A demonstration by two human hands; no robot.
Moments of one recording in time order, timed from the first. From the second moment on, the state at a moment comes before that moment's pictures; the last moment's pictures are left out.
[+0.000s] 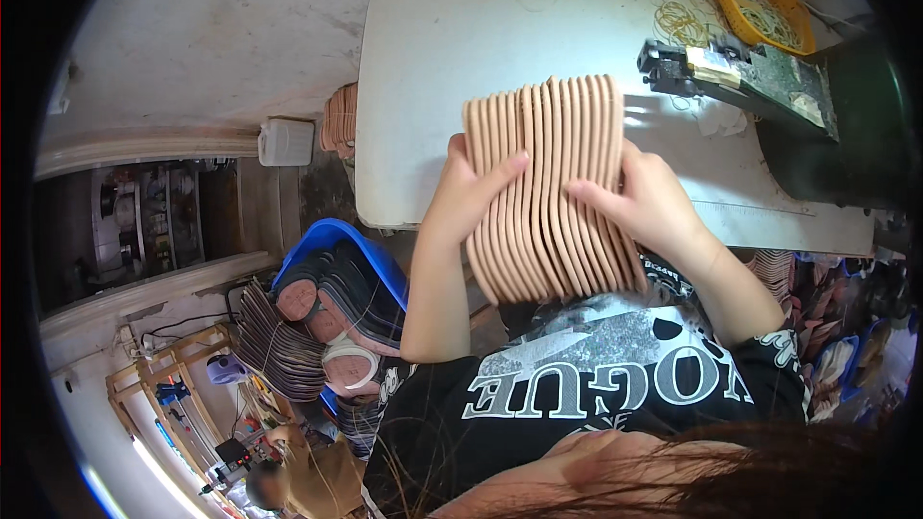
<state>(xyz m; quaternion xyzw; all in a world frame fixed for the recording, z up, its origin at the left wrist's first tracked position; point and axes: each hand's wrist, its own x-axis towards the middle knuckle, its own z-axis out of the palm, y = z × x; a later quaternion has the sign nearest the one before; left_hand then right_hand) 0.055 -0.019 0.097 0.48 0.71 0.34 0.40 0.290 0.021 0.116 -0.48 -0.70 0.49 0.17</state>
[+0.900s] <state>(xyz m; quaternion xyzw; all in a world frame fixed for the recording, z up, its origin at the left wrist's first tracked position) 0.057 -0.024 0.103 0.39 0.53 0.47 0.59 0.307 0.013 0.122 -0.43 -0.62 0.52 0.40</state>
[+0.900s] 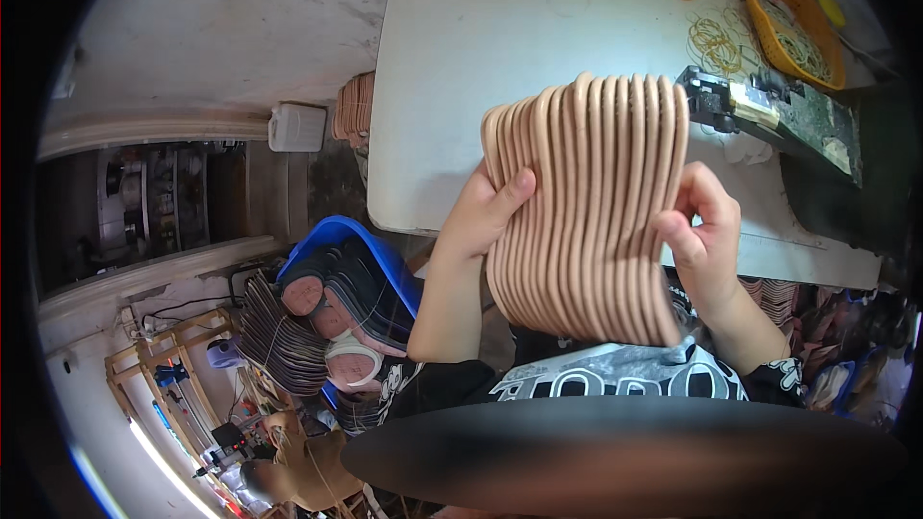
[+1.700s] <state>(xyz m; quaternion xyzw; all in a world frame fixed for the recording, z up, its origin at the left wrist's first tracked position) 0.076 -0.024 0.153 0.28 0.42 0.58 0.64 0.288 0.002 0.102 -0.34 -0.18 0.83 0.41</state>
